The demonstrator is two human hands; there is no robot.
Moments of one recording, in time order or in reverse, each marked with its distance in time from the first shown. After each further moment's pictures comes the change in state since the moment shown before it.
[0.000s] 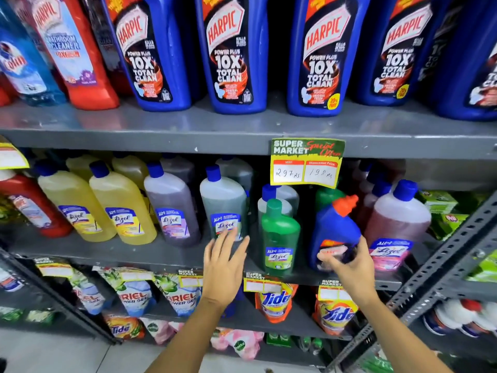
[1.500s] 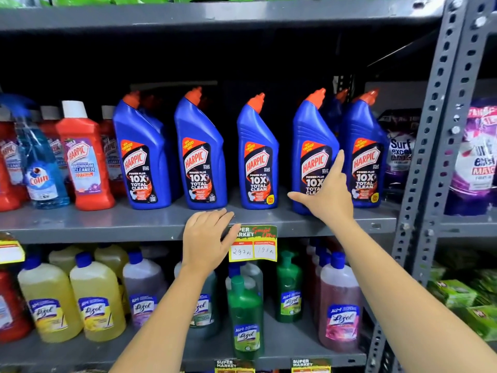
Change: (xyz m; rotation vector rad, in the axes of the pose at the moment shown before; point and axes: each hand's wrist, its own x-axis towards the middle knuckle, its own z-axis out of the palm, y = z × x) left_hand 0.211 0.053 -0.128 0.057 0.458 0.227; right_hand 0.077 -0.299 -0.065 -0.485 0.257 -0.310
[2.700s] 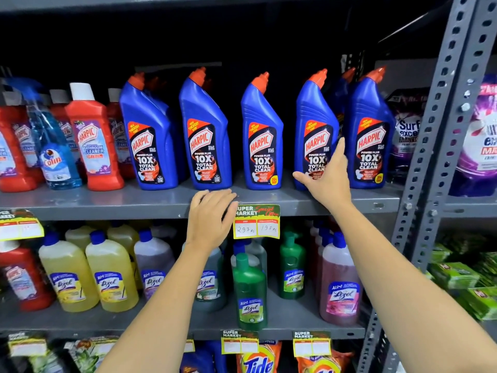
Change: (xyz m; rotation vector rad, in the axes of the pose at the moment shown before) left_hand -0.002 0.006 -0.017 -0.059 -0.014 -0.023; right_hand 0.006 0.023 0.021 0.240 0.033 -0.051
